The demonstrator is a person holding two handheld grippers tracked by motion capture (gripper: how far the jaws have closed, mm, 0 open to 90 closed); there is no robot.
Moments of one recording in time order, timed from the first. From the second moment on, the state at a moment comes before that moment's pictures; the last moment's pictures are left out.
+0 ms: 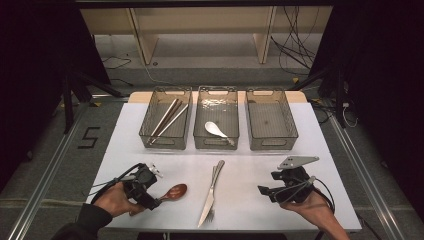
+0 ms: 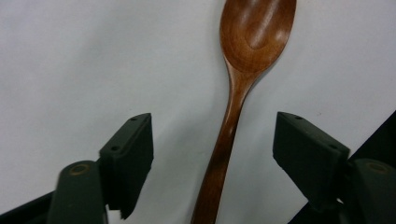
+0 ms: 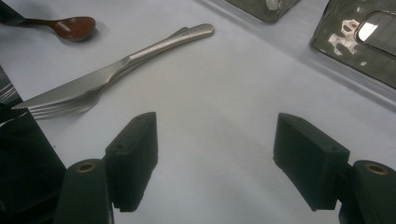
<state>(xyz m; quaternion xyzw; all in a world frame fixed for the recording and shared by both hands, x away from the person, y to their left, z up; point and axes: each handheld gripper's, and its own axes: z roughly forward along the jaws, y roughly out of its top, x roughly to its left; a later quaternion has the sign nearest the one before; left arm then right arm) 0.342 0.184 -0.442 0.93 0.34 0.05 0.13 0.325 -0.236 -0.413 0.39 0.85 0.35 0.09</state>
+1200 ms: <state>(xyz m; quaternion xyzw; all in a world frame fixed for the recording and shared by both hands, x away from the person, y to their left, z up) 0.345 0.170 -0.454 0.95 0.29 0.04 0.11 0.326 -0.232 -0.416 0.38 0.85 0.34 0.09</state>
